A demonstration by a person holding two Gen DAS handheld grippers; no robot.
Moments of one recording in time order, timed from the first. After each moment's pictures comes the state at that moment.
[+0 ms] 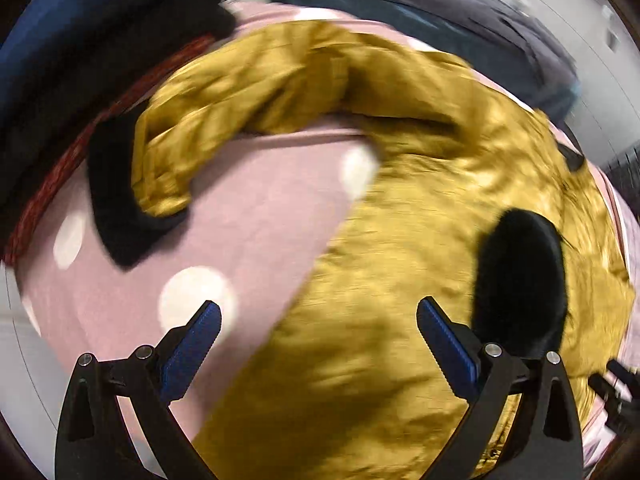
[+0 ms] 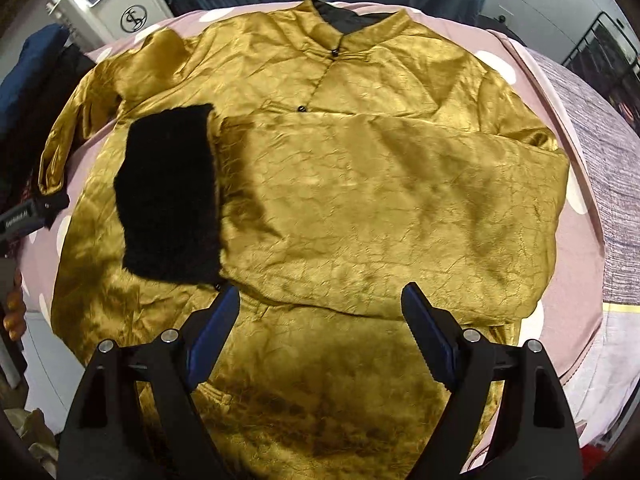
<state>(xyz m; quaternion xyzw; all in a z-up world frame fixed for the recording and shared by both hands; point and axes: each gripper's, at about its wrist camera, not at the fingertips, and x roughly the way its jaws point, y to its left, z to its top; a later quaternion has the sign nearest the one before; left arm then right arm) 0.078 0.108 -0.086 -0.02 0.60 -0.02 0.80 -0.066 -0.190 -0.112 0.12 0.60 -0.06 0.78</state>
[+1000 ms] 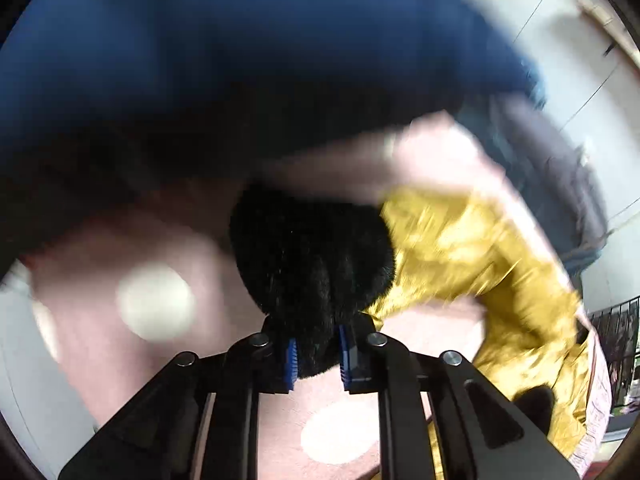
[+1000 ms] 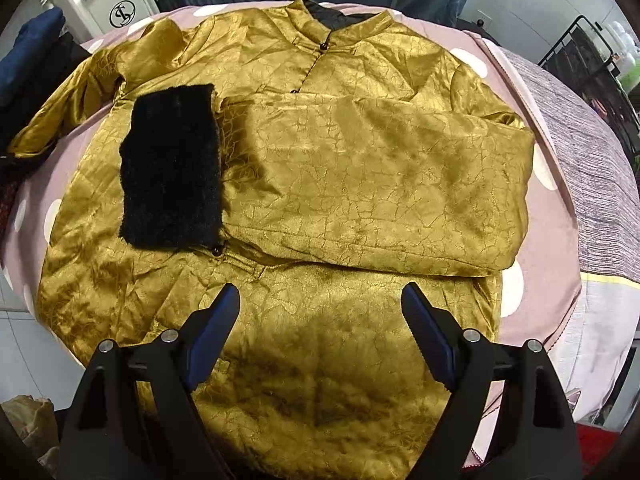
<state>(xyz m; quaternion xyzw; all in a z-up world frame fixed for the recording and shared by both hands) 0.135 0.304 -0.020 -0.15 0.48 0.08 0.86 -0.095 -0.170 -0.096 0.10 0.60 -0.11 0.79</state>
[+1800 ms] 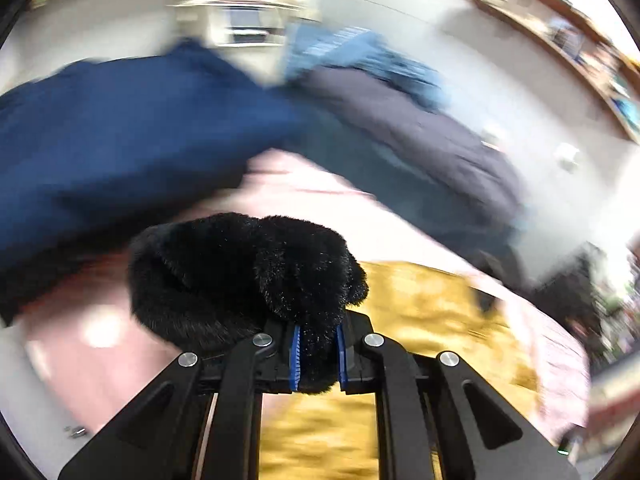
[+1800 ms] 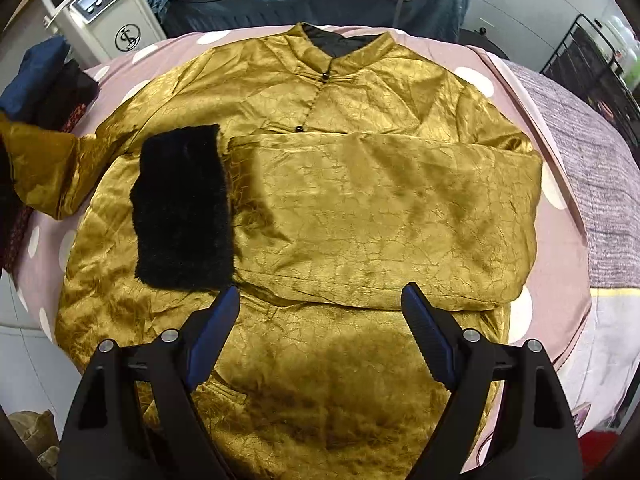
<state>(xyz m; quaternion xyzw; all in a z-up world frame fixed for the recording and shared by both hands) 0.092 0.136 0.087 -0.11 0.43 -0.10 0.89 -0.076 -0.182 -0.087 0.13 0.57 -0.10 0.80</state>
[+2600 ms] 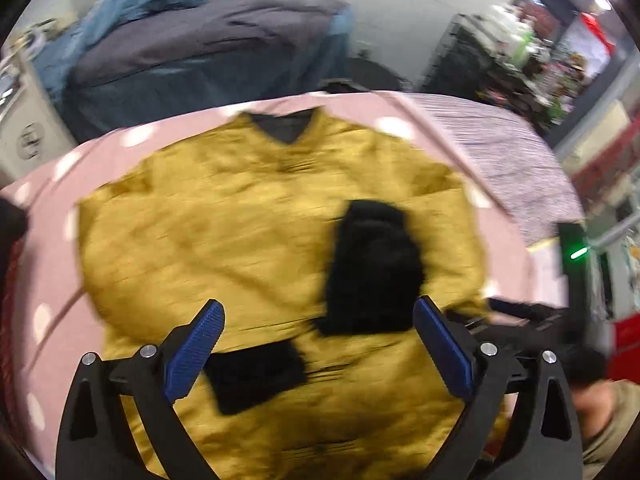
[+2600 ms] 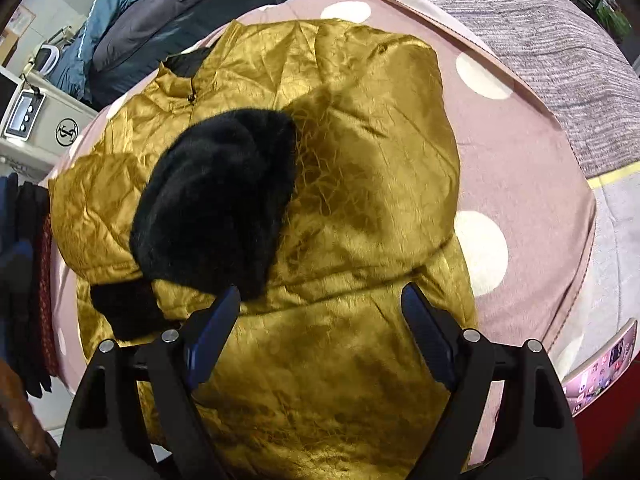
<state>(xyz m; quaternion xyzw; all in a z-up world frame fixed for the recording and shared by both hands) 0.009 -0.100 -0.016 0.15 0.52 -0.31 0.78 -0.109 -0.288 -0.117 0.31 0.56 -0.18 0.75</state>
